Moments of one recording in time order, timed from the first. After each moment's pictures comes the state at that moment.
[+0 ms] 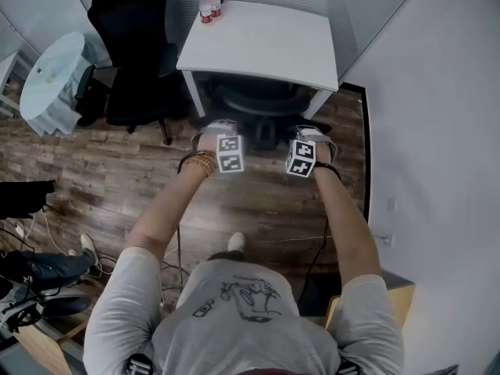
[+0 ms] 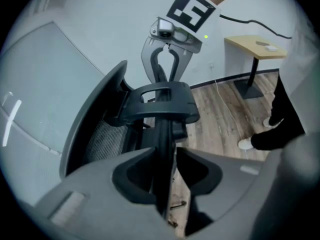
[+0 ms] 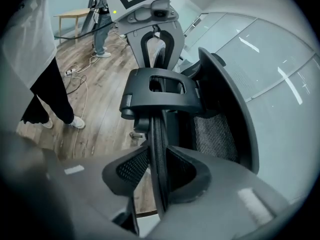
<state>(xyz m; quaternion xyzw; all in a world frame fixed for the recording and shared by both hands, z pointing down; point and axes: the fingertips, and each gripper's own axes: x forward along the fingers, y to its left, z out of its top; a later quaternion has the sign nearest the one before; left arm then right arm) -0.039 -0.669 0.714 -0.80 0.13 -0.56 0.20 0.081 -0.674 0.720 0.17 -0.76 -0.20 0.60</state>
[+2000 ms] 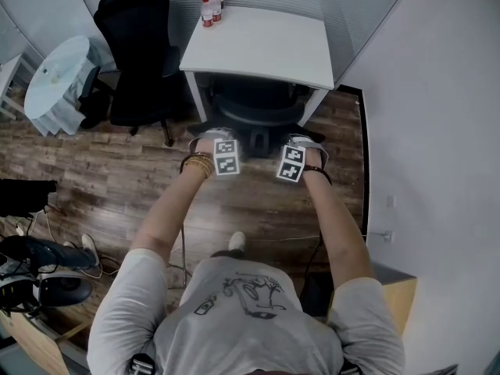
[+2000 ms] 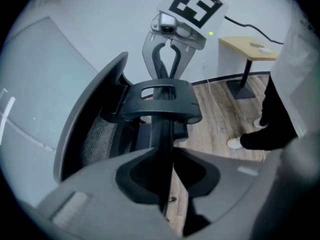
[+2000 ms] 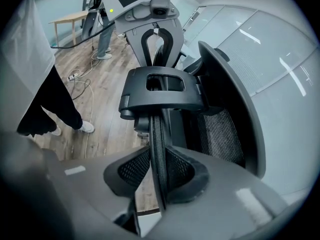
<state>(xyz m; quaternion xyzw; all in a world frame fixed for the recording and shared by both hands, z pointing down) -0.057 -0.599 0.722 -0.79 0.10 -0.58 0.17 0.069 -0.600 0.724 0.18 -0.75 -0.16 0.62</state>
